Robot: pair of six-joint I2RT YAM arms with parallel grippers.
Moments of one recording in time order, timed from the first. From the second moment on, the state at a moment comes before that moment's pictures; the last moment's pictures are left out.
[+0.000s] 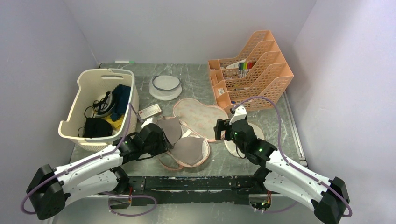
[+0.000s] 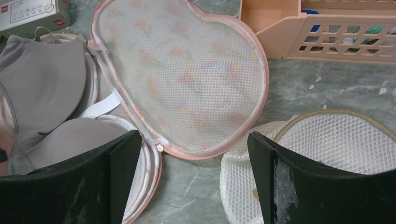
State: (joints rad) left arm -0.84 0.91 0.50 -0.45 -0.13 -1.10; right arm 0.79 0.78 0.48 -0.17 0.40 0.35
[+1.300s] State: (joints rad) left arm -0.87 0.95 0.79 -0.47 -0.26 -1.01; right arm 0.79 0.78 0.47 -0.16 0.39 0.35
